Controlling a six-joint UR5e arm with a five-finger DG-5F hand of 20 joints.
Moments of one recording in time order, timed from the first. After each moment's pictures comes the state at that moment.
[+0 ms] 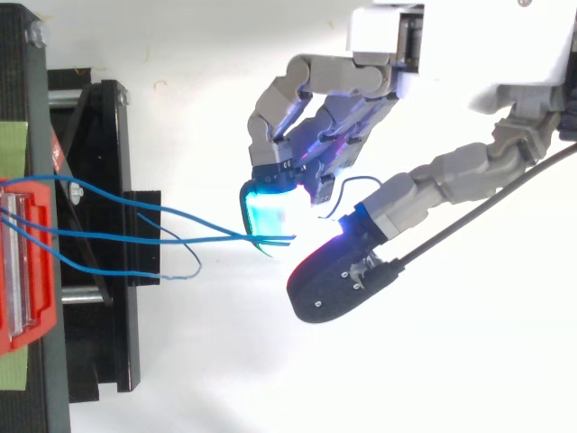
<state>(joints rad) 0.06 -2.16 -1.08 -3.31 -1.41 -0.25</state>
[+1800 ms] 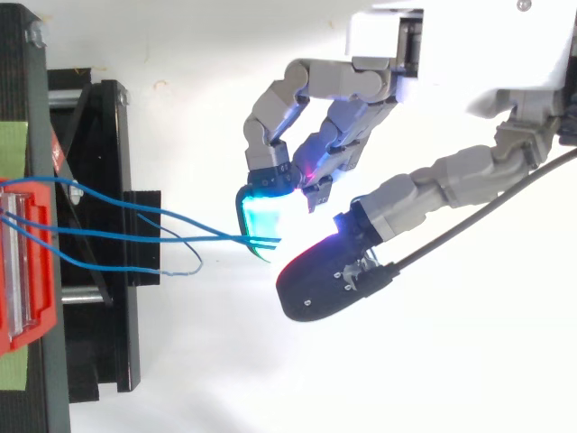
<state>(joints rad) 0.06 -2.16 -1.08 -3.31 -1.41 -0.25</state>
